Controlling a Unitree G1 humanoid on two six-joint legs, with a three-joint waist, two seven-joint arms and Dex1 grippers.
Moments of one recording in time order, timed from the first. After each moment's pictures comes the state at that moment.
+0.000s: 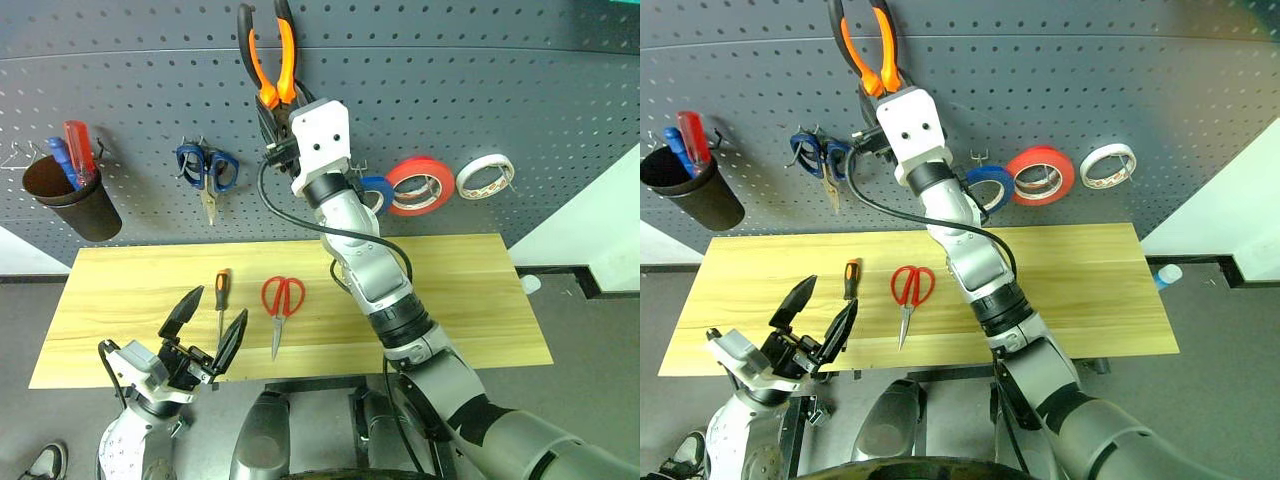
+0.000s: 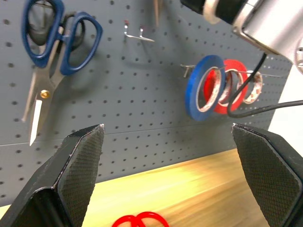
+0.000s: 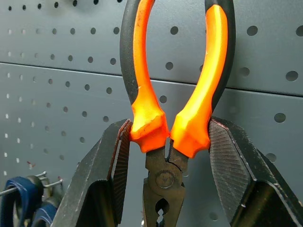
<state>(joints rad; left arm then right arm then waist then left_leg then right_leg) 0.42 0.15 0.15 -0.20 -0.54 -0.45 -0.83 -0.83 0.13 0.27 0.26 -0.06 -0.11 -0.05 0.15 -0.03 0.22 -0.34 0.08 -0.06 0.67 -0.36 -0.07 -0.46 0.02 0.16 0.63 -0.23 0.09</state>
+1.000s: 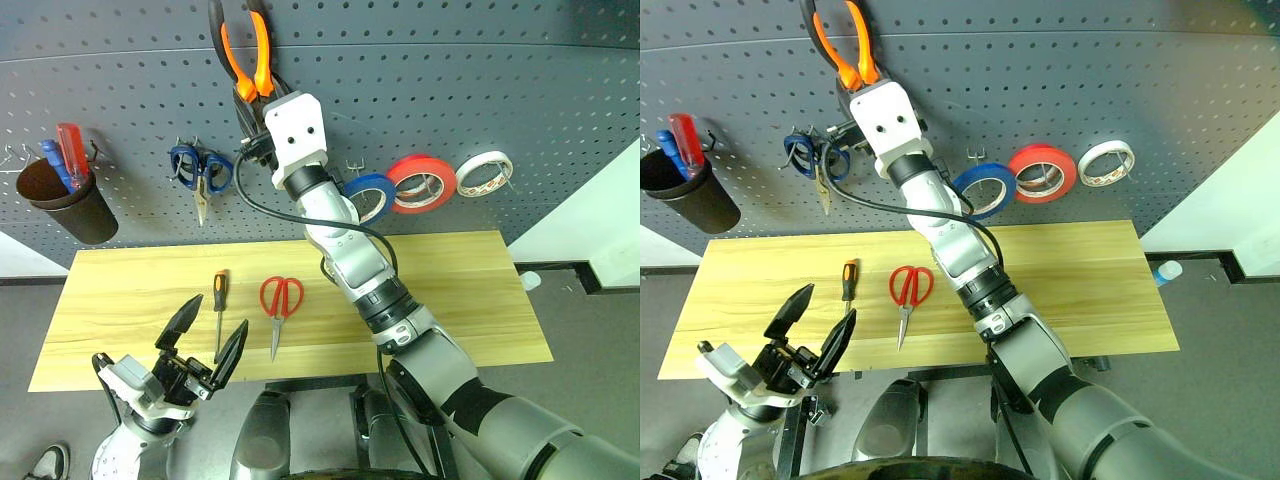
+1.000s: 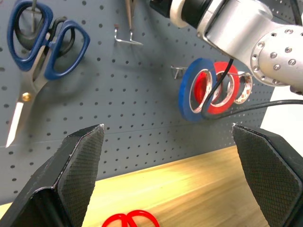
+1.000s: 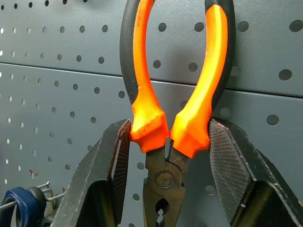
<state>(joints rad) 0.52 0.17 0.13 -0.28 -0.56 -0.47 -0.82 -0.93 0.16 0.31 0.42 -0.05 -0.20 -0.09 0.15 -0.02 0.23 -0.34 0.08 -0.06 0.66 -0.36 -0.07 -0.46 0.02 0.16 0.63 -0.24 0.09</state>
